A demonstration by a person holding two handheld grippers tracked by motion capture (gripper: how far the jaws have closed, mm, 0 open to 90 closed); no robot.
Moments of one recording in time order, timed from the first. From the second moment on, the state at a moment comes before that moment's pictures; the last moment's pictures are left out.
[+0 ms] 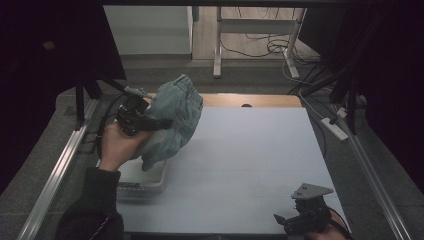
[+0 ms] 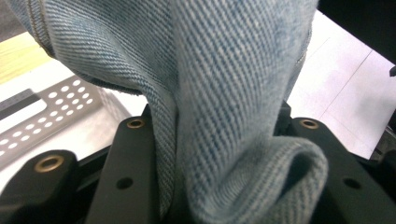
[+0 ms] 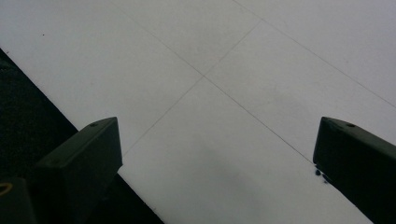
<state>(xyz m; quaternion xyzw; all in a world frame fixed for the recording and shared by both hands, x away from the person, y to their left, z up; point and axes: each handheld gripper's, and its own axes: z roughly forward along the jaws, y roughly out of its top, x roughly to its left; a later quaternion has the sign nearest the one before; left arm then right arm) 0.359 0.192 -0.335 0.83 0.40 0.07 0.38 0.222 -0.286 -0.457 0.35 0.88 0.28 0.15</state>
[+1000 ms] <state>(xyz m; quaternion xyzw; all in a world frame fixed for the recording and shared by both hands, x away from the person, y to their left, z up) 0.375 0.112 -0.327 0.86 0.34 0.07 0.38 0.221 -0.289 -0.455 0.36 0.88 0.29 0.15</state>
